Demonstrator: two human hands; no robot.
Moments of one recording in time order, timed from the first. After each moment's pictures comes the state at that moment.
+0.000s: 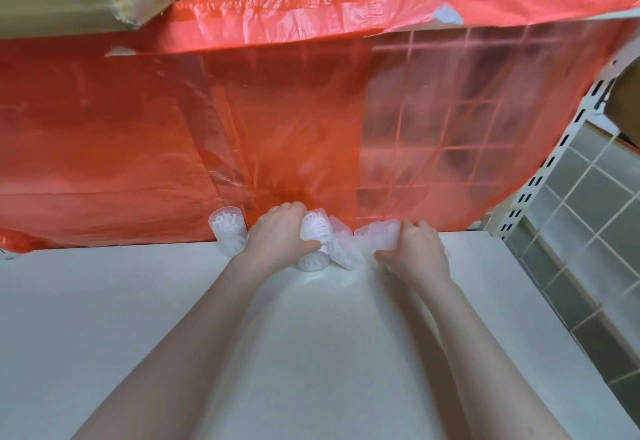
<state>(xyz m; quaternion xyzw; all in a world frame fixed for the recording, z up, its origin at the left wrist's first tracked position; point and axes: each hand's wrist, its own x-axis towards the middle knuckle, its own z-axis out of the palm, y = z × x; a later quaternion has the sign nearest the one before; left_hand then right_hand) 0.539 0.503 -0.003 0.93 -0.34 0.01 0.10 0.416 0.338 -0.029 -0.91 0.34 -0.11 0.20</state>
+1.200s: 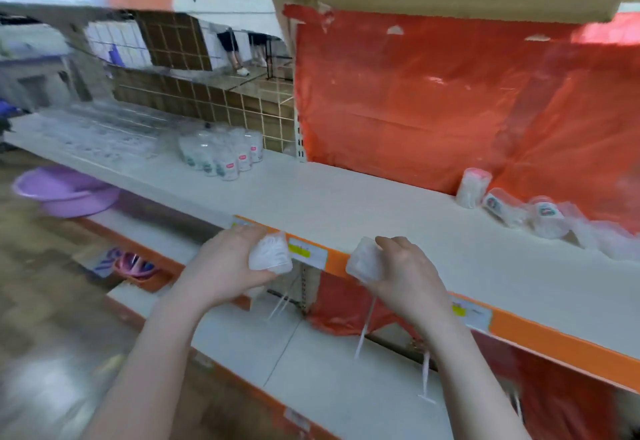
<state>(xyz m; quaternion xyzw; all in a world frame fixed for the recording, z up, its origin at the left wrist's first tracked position) 0.407 1.009 0.000 0.97 -0.16 0.06 0.17 0.370 0.757 -0.018 -0.97 -0.01 -0.13 0.19</state>
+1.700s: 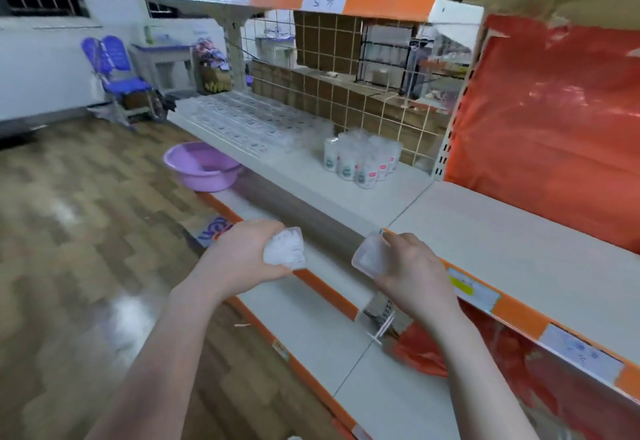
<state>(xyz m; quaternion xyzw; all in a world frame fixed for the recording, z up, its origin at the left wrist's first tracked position) 0.395 1.235 0.004 0.98 -0.06 0.08 0.19 0.423 0.984 -0.012 -0.97 -0.13 -0.10 0.20</state>
